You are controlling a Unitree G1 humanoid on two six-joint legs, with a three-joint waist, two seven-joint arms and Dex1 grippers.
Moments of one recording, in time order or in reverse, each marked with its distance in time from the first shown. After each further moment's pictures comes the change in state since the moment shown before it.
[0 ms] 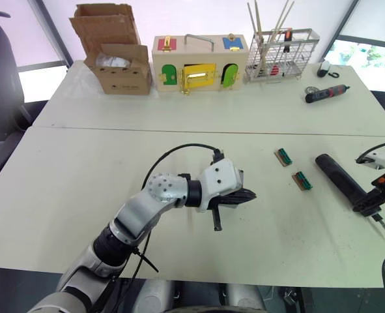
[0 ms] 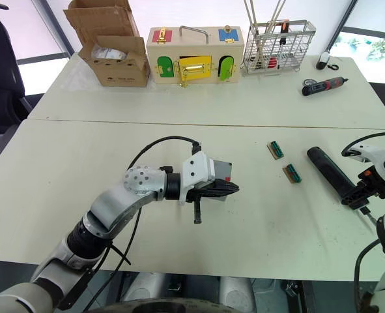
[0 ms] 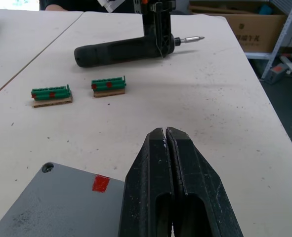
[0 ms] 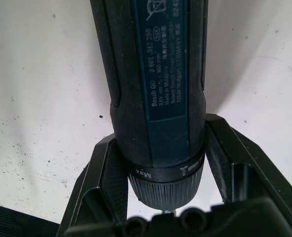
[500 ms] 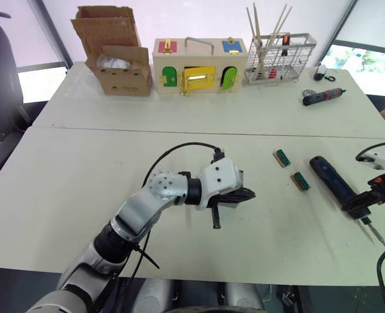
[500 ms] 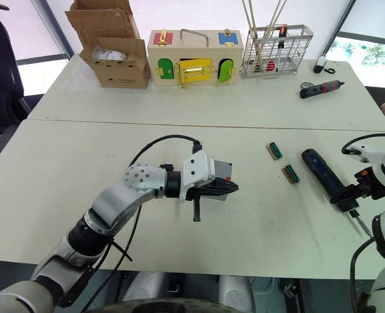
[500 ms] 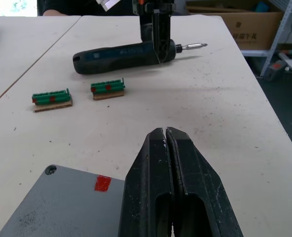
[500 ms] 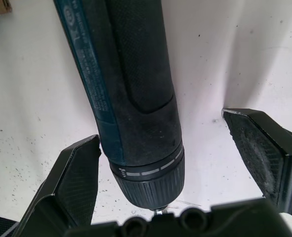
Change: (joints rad) left arm -0.005 -0.001 0.000 0.029 0.016 -0.019 -0.022; right arm 0.005 0.038 -0.080 0.009 -0.001 0.121 -0.030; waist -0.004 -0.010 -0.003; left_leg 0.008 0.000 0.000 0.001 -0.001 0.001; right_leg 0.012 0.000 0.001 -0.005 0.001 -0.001
